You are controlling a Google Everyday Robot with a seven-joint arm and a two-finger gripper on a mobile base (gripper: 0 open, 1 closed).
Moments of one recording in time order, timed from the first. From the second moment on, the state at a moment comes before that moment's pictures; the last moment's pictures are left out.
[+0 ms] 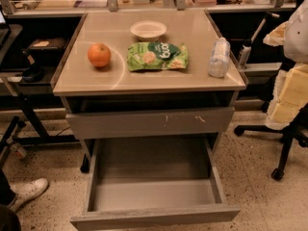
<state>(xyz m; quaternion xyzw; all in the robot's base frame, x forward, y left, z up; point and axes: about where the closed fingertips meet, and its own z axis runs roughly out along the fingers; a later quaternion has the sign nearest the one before) 0.438 -0.217 0.976 -0.60 0.78 -0.03 0.16</state>
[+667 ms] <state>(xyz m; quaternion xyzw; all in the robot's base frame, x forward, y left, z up) 0.449 -0.220 0.971 -0.57 0.80 -0.04 0.17</state>
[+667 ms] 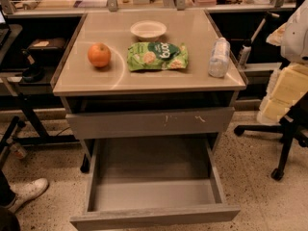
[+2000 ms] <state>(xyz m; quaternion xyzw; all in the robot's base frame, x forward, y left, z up) 0.549 -0.299 0.928 -0.30 0.94 -0.01 0.15</state>
